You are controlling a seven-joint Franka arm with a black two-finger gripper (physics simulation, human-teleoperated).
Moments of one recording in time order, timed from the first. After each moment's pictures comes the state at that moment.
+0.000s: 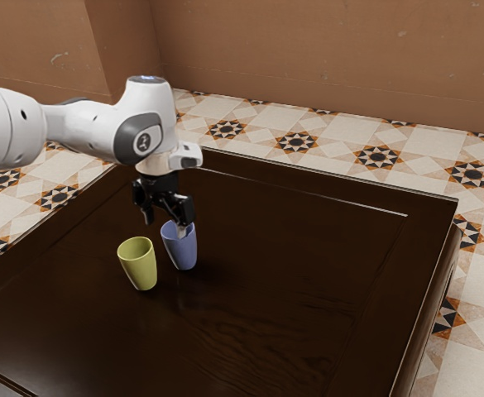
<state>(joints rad) -0.13 0.26 0.13 -1.85 0.01 2.01 0.07</state>
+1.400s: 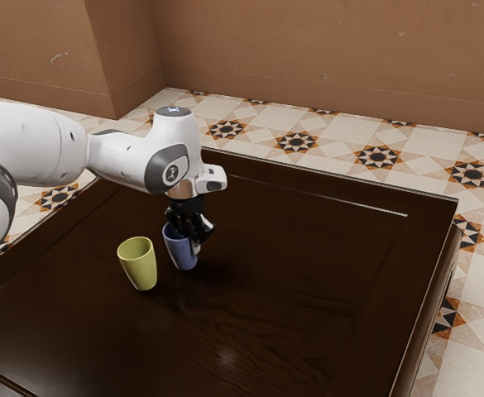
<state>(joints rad) -0.12 0.44 0.08 -1.78 -0.01 2.18 0.07</state>
